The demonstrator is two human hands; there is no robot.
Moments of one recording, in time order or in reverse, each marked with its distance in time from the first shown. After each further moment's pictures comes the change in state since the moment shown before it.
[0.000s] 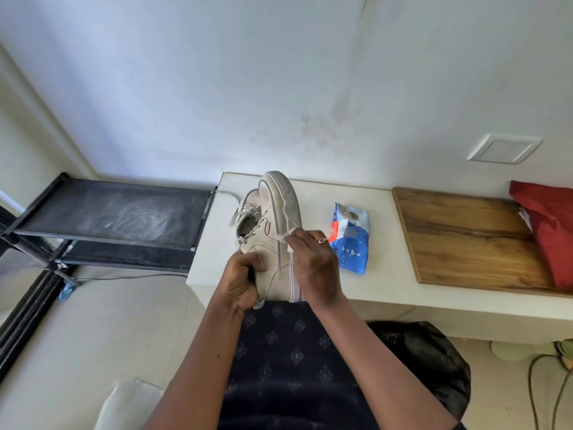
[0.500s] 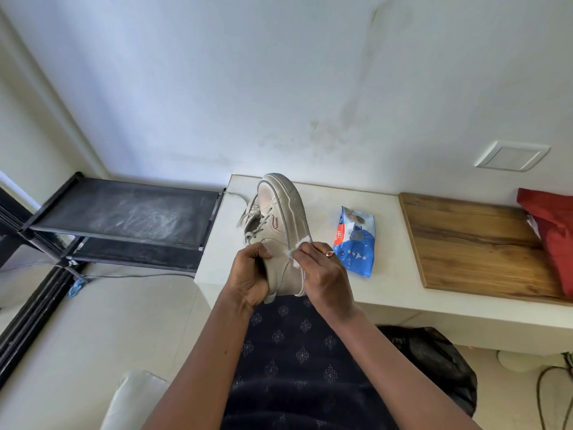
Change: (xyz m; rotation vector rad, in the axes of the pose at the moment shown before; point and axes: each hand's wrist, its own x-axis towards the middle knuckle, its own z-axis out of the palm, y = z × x) left_hand -0.010 0.006 0.008 -0.033 -0.036 -0.022; right_hand -0.017 -0.002 -0.014 0.065 -0.148 -0.067
